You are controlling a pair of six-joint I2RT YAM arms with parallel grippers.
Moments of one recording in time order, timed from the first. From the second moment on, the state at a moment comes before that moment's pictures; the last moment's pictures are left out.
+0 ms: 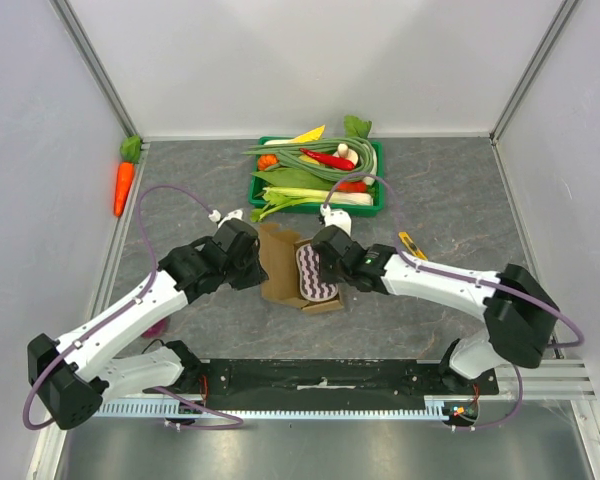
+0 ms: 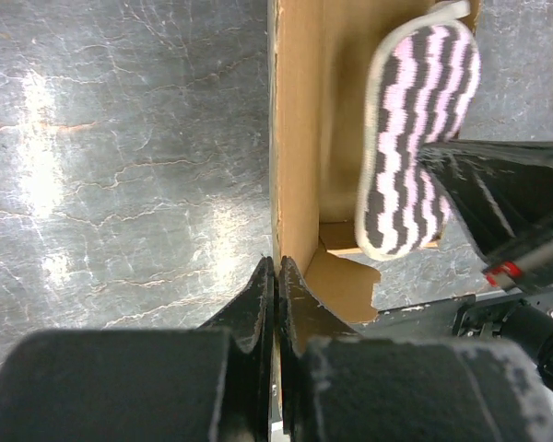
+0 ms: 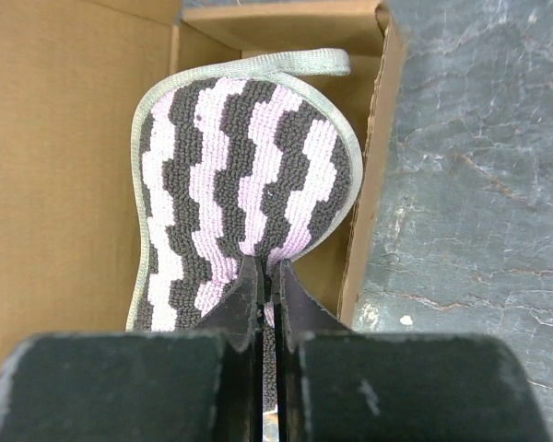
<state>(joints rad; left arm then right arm) -0.75 1.05 0.93 -0.80 -0.14 -0.91 0.95 1.53 0.99 -0.38 0.32 0.66</state>
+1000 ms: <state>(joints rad) -0.73 1.12 1.07 -0.96 -0.29 -0.79 0.71 1.33 0.77 -0.40 0.39 0.59</state>
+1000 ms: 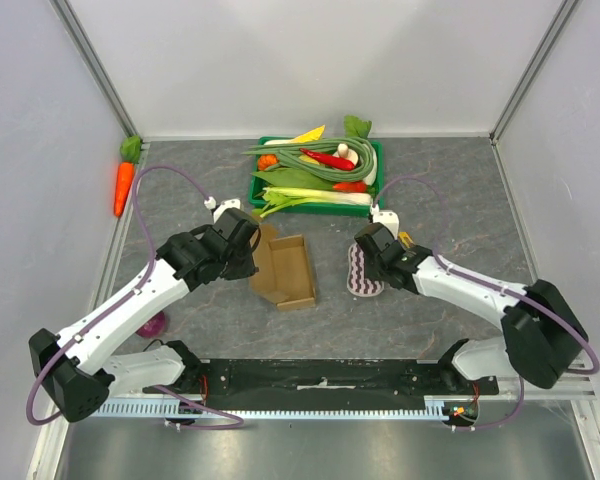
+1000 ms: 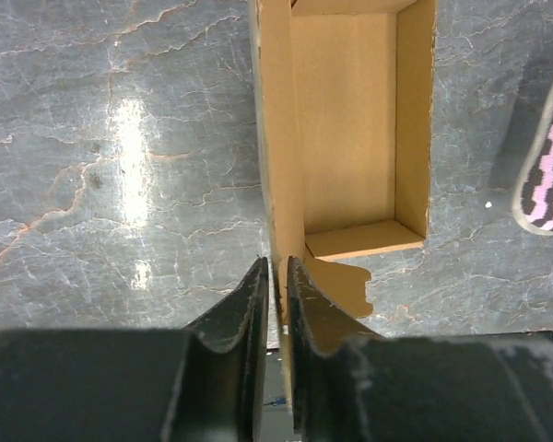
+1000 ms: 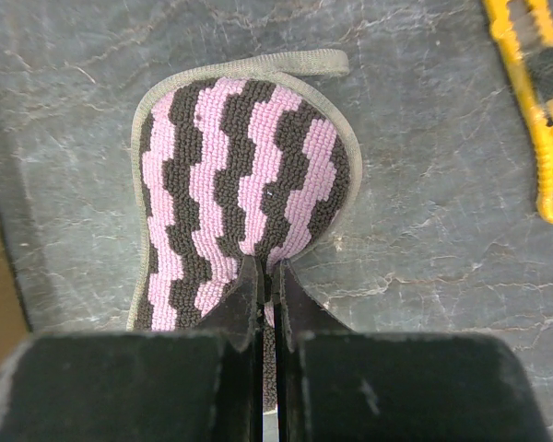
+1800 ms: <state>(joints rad) -0.73 0.93 1.11 -0.91 -0.21 -0.79 0.70 1.22 0.89 -0.57 0.34 0.58</state>
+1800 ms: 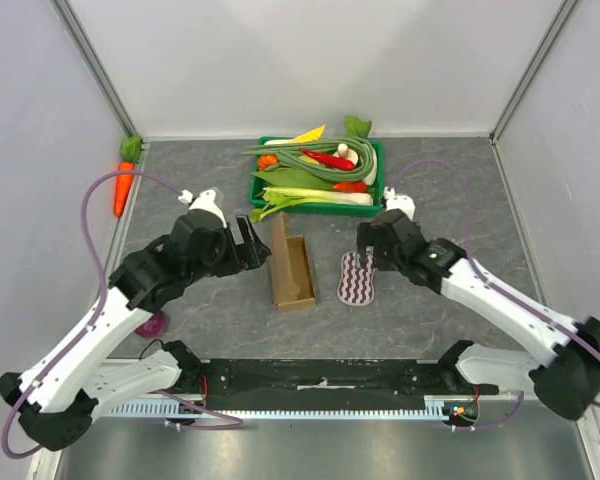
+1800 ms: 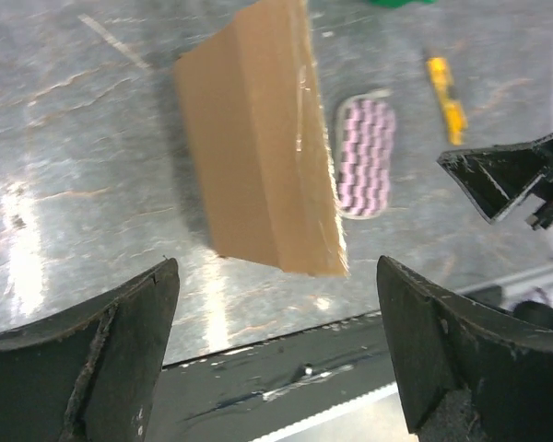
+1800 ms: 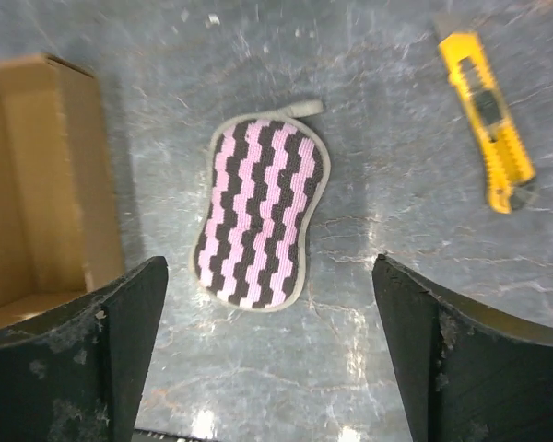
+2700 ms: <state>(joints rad) -0.73 0.53 1.27 -1.12 -0.19 -0.78 0.70 0.67 1.42 -1.17 0.55 0.58</state>
